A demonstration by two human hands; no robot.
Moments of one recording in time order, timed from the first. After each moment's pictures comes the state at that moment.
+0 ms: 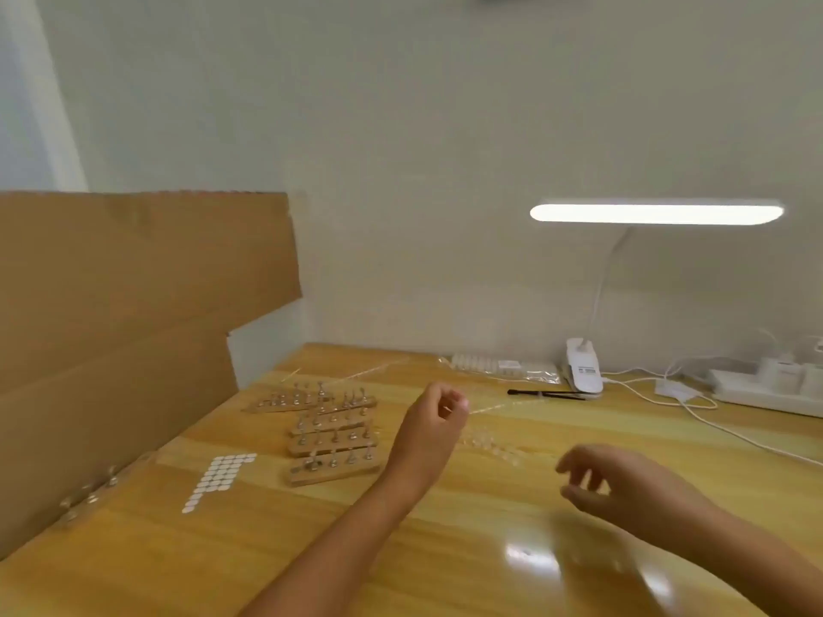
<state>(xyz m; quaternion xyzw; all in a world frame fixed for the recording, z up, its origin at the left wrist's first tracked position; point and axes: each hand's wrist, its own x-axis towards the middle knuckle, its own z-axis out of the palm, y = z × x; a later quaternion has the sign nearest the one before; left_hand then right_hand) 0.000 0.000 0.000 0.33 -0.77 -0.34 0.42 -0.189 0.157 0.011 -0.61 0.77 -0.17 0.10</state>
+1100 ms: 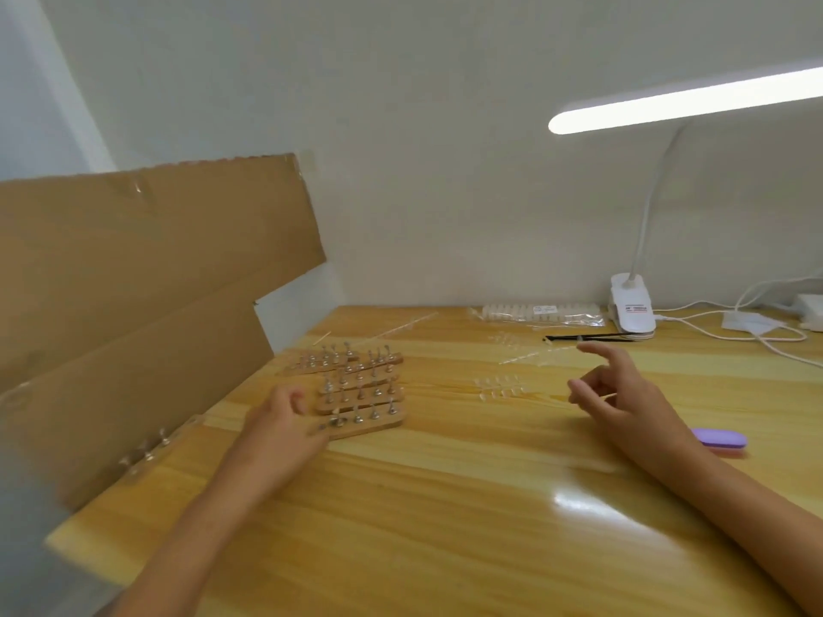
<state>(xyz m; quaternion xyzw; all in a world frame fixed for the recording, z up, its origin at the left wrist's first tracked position) 0.164 -0.036 -0.005 0.60 -0.75 -0.15 0.24 -0.204 0.100 -0.038 -0.56 0.65 -0.51 0.09</state>
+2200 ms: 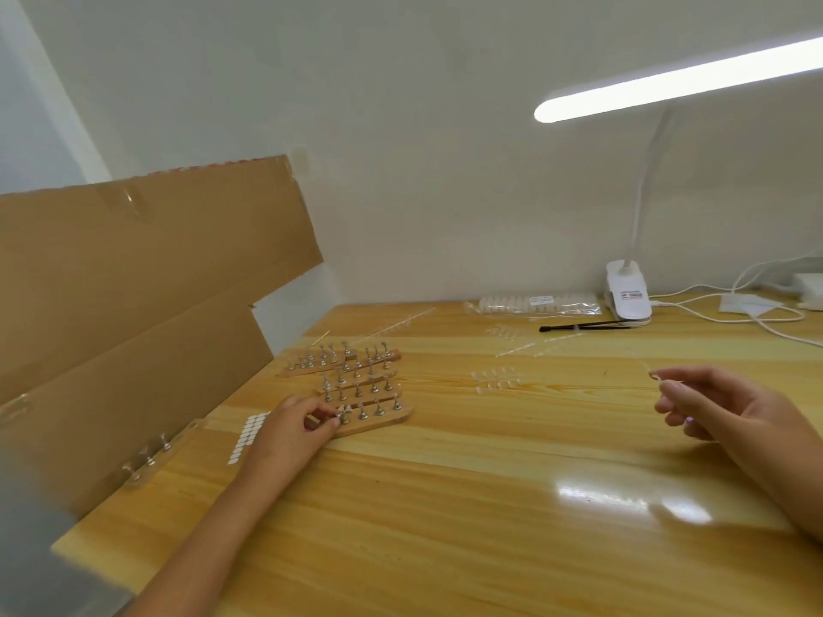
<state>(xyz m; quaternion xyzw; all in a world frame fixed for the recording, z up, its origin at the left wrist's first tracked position) 0.155 -0.061 -0.029 0.53 -0.80 -0.14 0.26 -0.229 0.181 -0.028 -0.43 0.60 -0.64 0.22</state>
